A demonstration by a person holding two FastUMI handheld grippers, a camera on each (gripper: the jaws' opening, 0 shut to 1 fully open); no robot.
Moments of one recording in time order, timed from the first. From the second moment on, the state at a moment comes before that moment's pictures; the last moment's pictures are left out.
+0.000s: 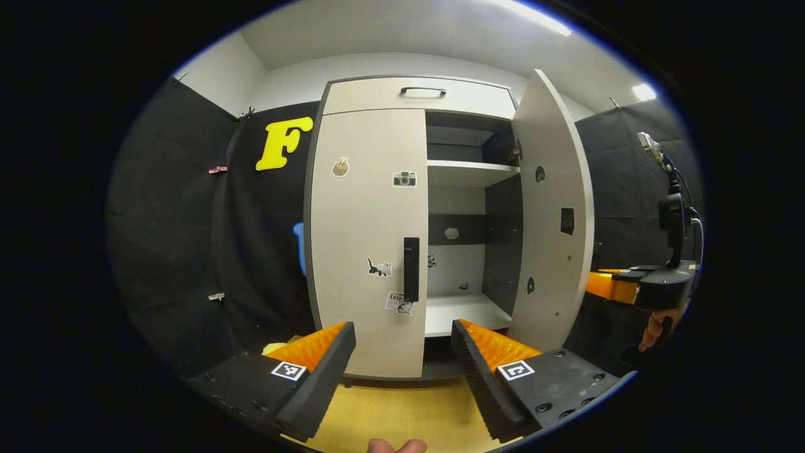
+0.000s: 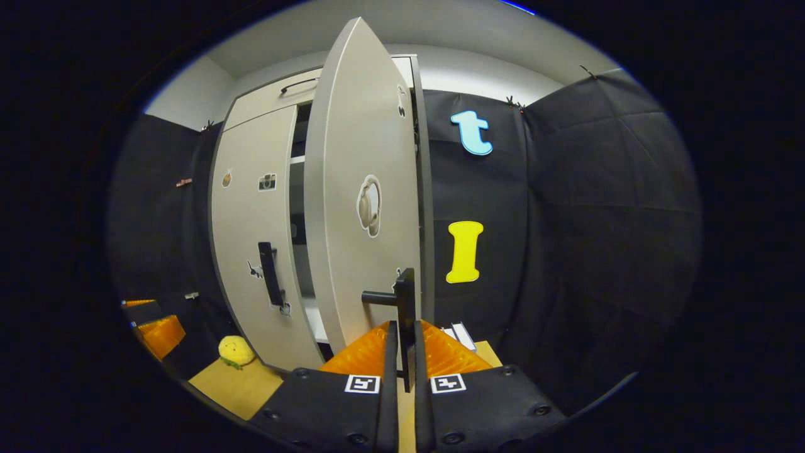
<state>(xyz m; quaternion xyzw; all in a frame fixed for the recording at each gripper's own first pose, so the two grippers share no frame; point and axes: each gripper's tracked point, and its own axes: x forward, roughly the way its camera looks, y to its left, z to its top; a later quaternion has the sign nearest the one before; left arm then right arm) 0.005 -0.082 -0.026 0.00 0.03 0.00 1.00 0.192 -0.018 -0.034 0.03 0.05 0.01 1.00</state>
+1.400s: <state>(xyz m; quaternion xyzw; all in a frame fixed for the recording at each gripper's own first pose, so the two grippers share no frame) 0.043 -0.126 -0.004 0.01 0.01 0.00 1.00 0.157 -0.086 -0.025 0.06 0.04 -0.01 1.00</state>
